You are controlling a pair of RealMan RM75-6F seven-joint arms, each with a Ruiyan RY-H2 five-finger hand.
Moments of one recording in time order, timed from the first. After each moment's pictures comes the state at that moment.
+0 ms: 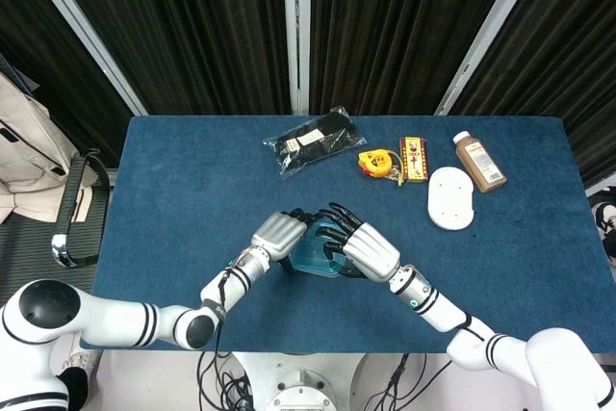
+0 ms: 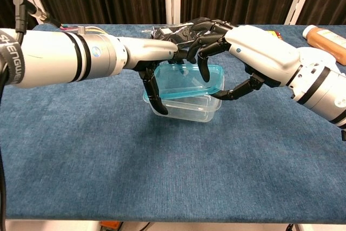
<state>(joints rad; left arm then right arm) -1.17 -1.62 -0.12 -1.60 0.61 0.84 0.52 0.70 -1.80 -0.02 -0.92 -1.78 1.40 0.32</state>
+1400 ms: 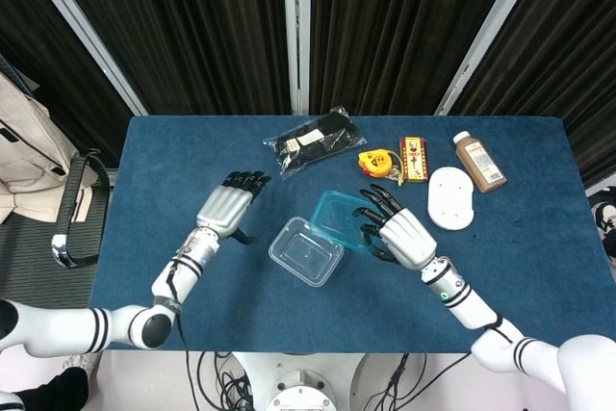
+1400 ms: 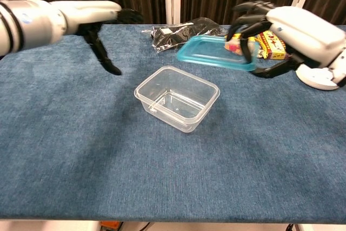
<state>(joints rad) -0.98 -1.44 -0.12 -1.66 0.75 1.00 0.41 0.63 -1.68 0.00 -0.97 -1.71 1.43 0.29</state>
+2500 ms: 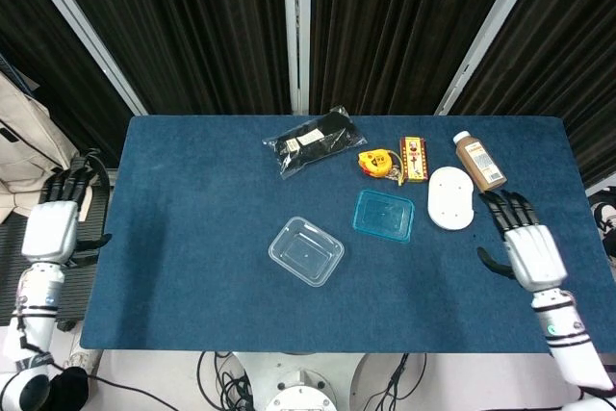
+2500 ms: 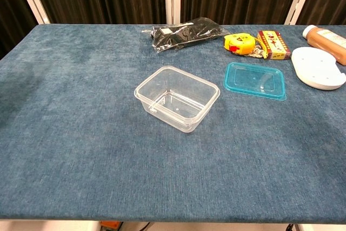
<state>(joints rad) -0.43 -1.18 0.00 -1.56 1.16 1.44 0.07 0.29 -1.18 -0.01 -1.48 -1.49 1.49 0.12</state>
